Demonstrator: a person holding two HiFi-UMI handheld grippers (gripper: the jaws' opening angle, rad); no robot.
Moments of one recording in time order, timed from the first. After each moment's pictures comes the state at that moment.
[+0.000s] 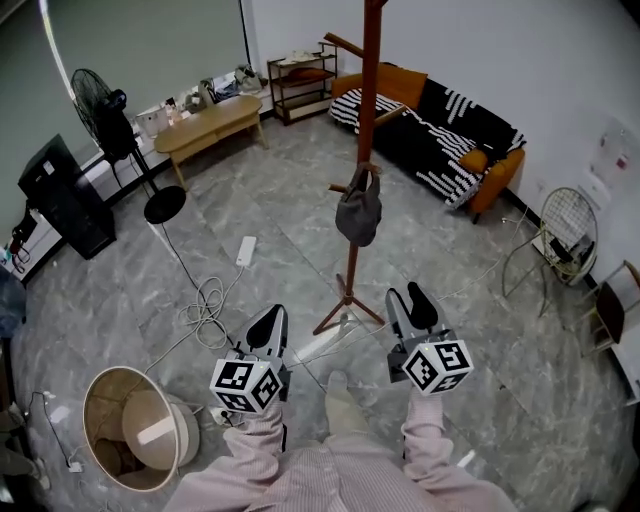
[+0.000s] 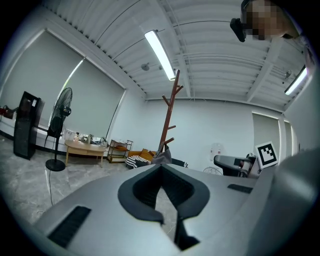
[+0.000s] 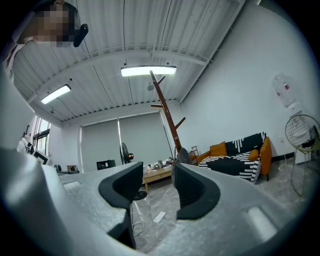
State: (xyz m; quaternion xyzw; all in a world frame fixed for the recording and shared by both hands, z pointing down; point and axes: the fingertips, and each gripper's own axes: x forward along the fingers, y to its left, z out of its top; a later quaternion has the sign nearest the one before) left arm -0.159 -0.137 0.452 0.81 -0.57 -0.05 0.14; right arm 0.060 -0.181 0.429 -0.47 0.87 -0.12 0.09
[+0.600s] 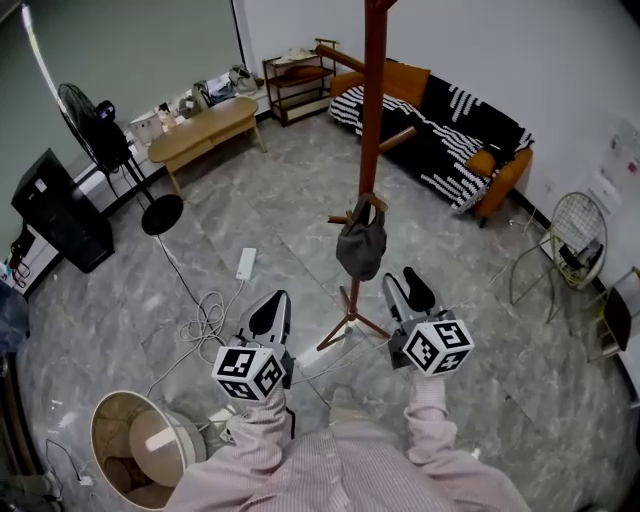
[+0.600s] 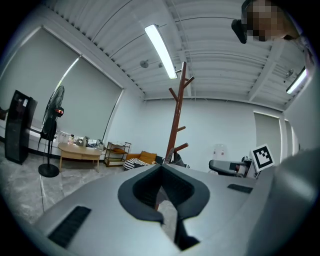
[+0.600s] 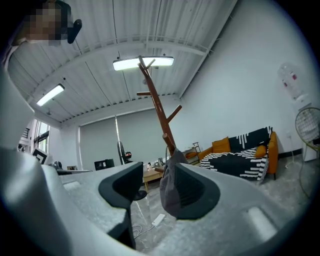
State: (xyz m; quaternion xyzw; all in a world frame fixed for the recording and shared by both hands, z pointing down) left arm -0.166 -0.274 0.429 0.81 -0.57 -0.05 0.12; right arm 0.041 -0.324 0.425 -0.46 0.88 -0.14 0.08
